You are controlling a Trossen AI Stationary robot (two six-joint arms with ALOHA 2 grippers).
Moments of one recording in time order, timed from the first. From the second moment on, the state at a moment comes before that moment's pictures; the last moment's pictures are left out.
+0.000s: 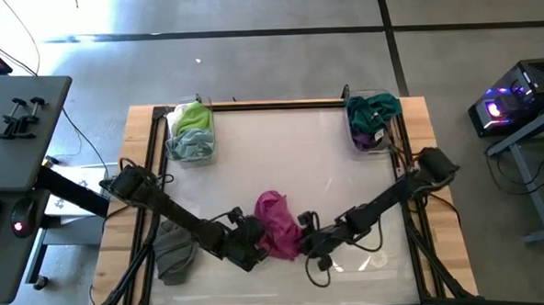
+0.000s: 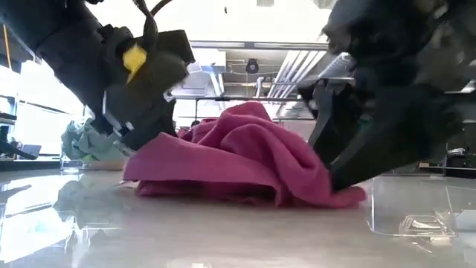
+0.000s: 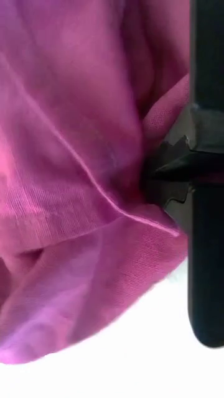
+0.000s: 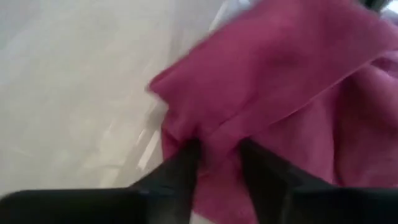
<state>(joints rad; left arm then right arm) -0.56 1.95 1.06 -0.25 -0.70 -0.94 0.51 1.86 0.87 0.22 0.24 -0.08</state>
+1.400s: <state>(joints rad) -0.47 1.79 0.95 -0.25 -0.77 -0.88 0.27 1.73 0.87 0.30 0.23 0.29</state>
